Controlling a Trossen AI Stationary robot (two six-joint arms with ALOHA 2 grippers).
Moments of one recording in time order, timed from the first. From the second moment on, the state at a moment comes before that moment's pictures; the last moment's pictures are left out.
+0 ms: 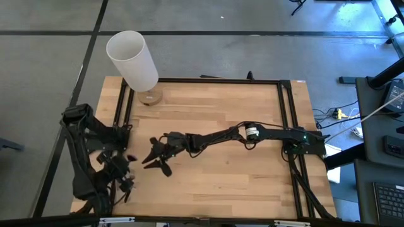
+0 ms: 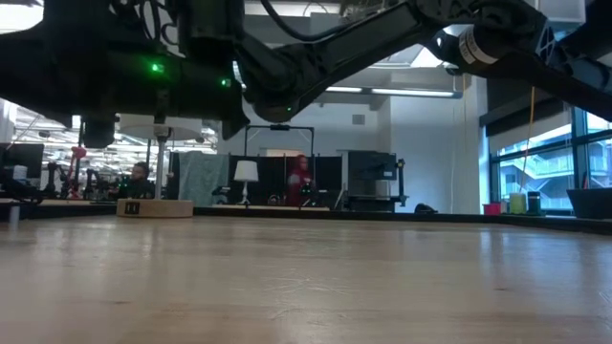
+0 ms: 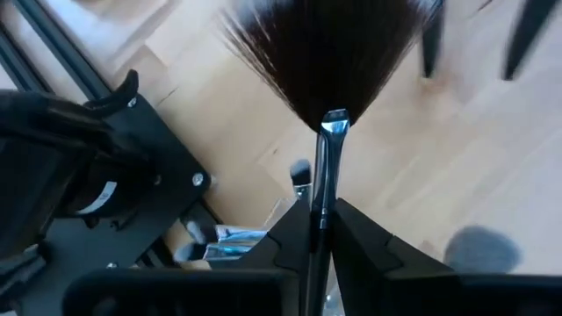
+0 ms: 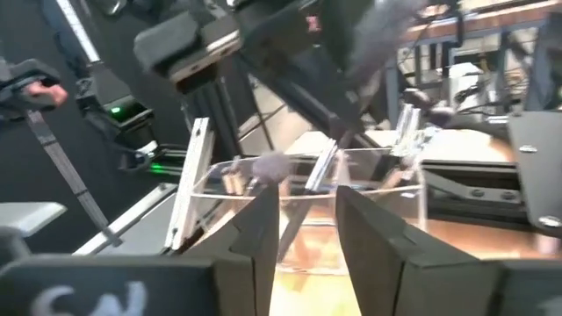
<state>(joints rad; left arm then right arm) -1.27 1.56 1.16 -1.57 -0.39 -2.12 0.10 2.68 2.22 0.48 -0.41 0.19</state>
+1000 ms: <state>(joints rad) -1.29 1.60 1.14 -1.57 -0.39 -2.12 0.10 2.68 2.22 0.47 -0.42 0.20</state>
